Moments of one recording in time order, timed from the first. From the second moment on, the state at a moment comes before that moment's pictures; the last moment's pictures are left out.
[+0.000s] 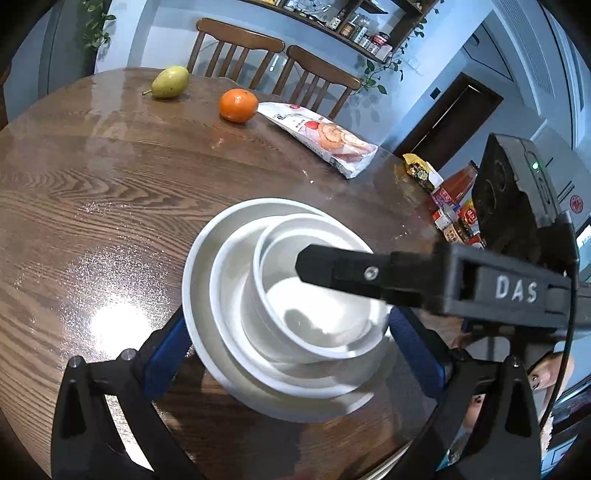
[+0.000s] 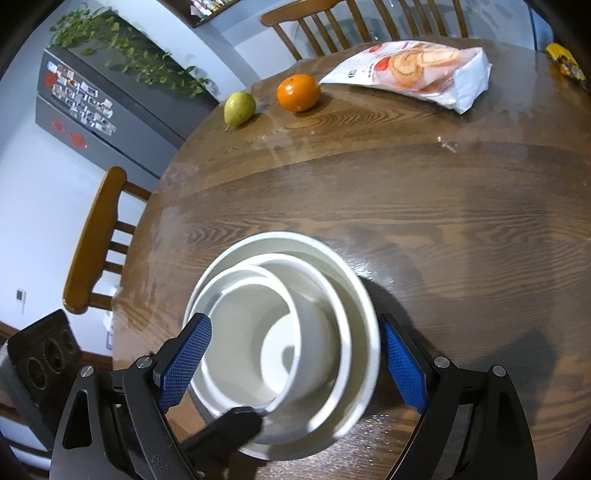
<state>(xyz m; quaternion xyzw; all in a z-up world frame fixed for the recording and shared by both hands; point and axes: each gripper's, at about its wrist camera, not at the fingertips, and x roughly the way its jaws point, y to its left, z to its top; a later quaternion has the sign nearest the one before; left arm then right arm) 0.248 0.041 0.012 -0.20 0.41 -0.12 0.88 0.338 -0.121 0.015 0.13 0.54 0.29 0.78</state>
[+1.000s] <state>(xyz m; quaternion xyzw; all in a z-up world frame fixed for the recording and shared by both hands) 0.244 0.039 0.009 -0.22 0.41 -0.13 0.88 0.345 -0.125 -0.004 0.15 0.55 0.27 0.77</state>
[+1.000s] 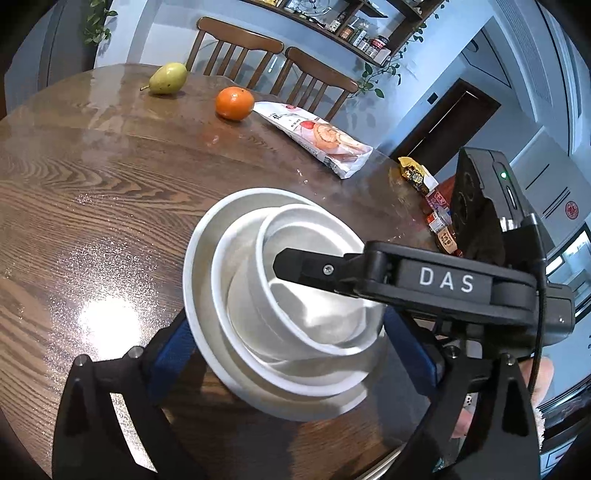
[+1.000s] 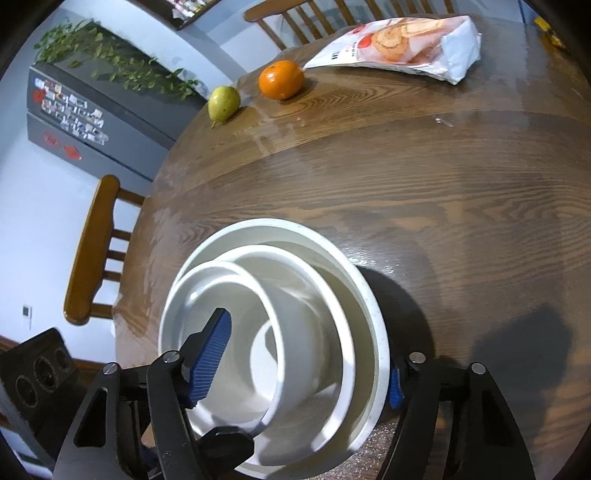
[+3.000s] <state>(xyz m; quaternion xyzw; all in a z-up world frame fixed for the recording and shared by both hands) 0.244 0.064 0.000 -0.27 0.45 -0.07 0.85 0.341 -0.119 -0.009 0.15 0.58 0.25 0.76</state>
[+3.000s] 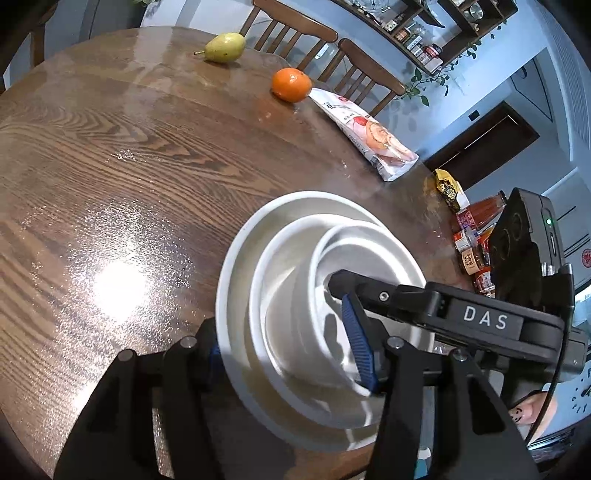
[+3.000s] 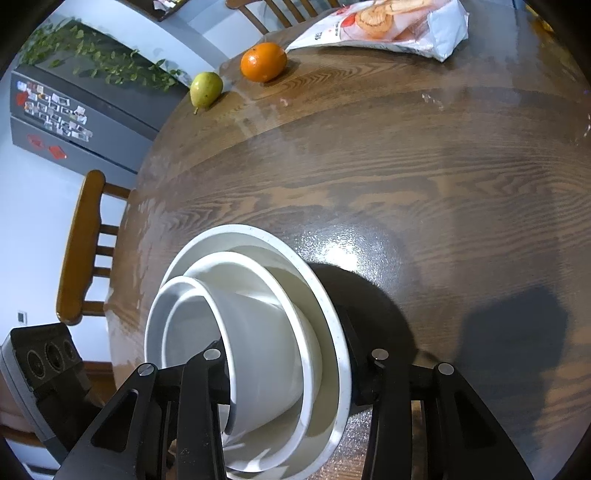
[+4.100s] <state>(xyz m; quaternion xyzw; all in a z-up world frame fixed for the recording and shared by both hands) 0.147 0.009 0.038 -0.24 0.45 -0.11 0.85 0.225 -0.175 0.040 0.14 0.52 0.25 0.81</state>
